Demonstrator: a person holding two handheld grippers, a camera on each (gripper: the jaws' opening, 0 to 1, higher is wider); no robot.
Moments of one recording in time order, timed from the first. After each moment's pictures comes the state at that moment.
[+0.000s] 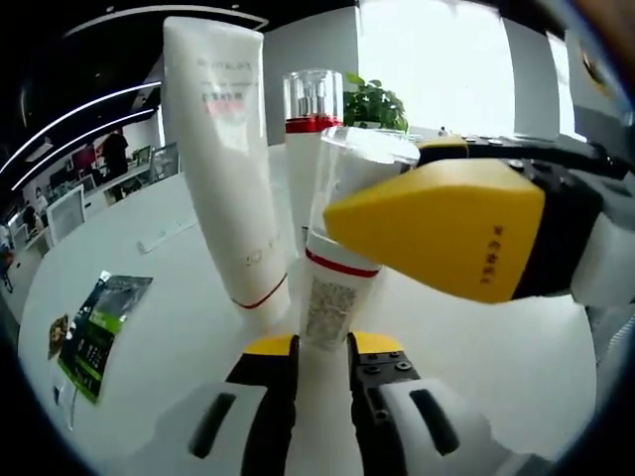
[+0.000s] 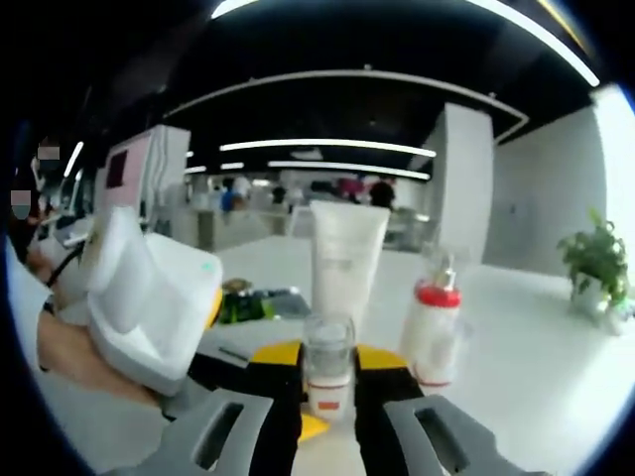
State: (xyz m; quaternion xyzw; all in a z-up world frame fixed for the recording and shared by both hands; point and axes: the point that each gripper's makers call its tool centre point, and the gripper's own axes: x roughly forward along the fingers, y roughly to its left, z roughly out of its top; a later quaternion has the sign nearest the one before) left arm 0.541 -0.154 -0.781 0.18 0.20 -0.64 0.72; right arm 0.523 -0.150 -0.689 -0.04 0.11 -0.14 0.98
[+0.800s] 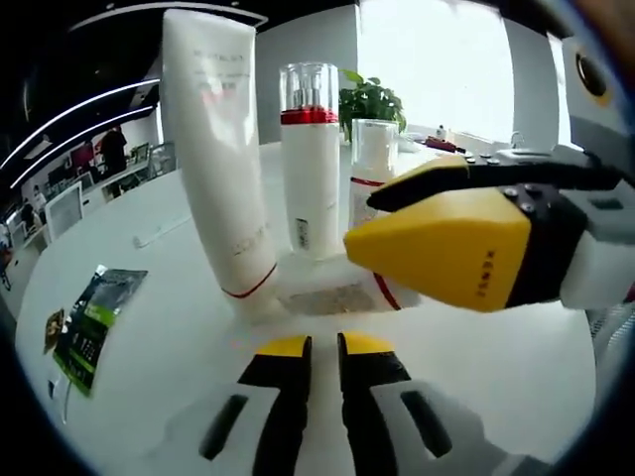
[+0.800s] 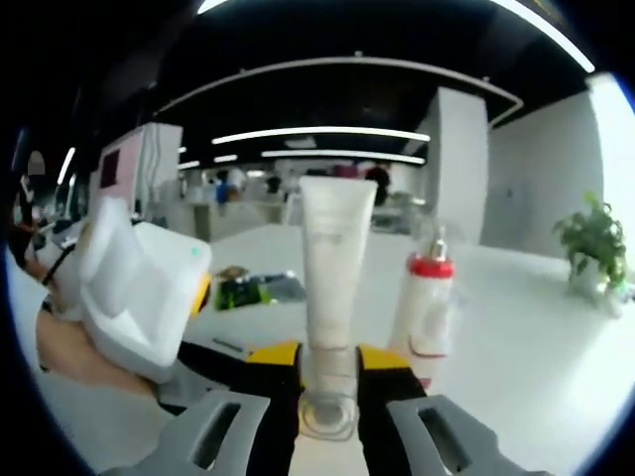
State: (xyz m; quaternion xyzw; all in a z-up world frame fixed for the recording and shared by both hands) left arm 0.525 -0.150 -0.781 0.18 0.20 -0.64 0.72; right arm 0.511 -0.154 -0.704 -0.01 0.14 -0.15 0.98
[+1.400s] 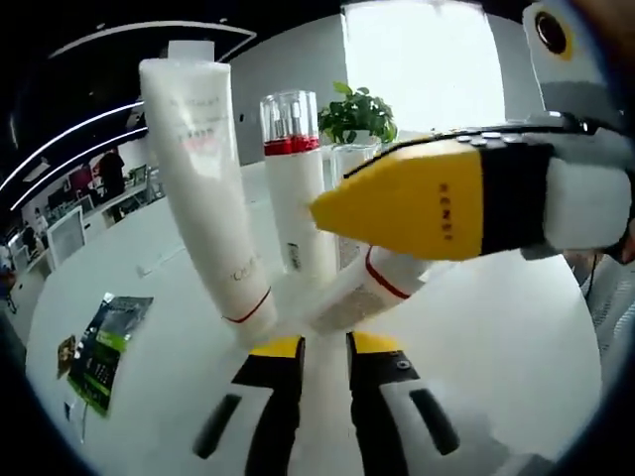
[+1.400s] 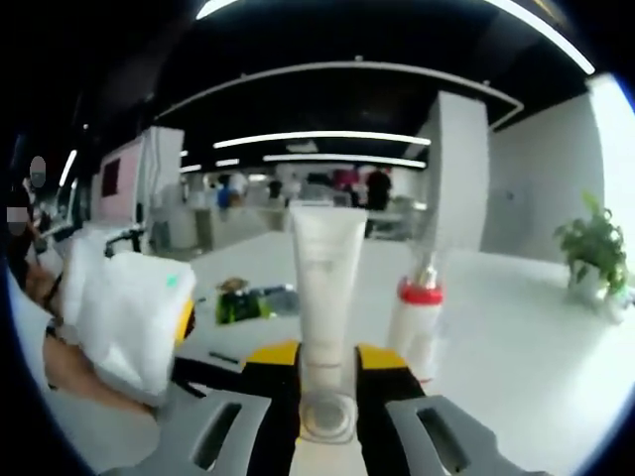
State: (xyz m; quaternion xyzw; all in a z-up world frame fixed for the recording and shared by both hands) left arm 0.527 -0.160 -0.765 0.21 0.13 -0.66 0.71; right arm 0.511 -0.158 -0.676 -0.01 0.13 -0.14 0.98
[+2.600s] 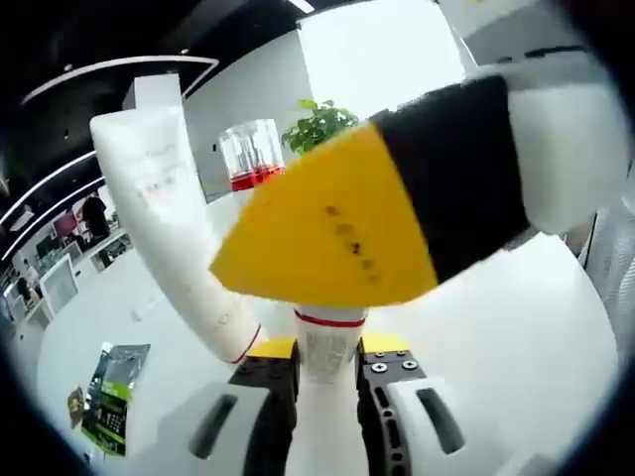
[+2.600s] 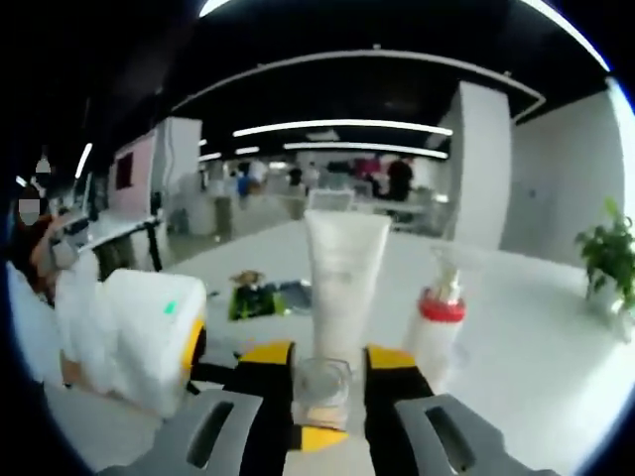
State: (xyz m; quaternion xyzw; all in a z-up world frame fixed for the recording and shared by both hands) left arm 0.518 -0.167 -0.753 0.22 0.08 -0.69 0.68; right arm 0.523 -0.153 -0.677 -0.05 0.16 -0.10 0.98
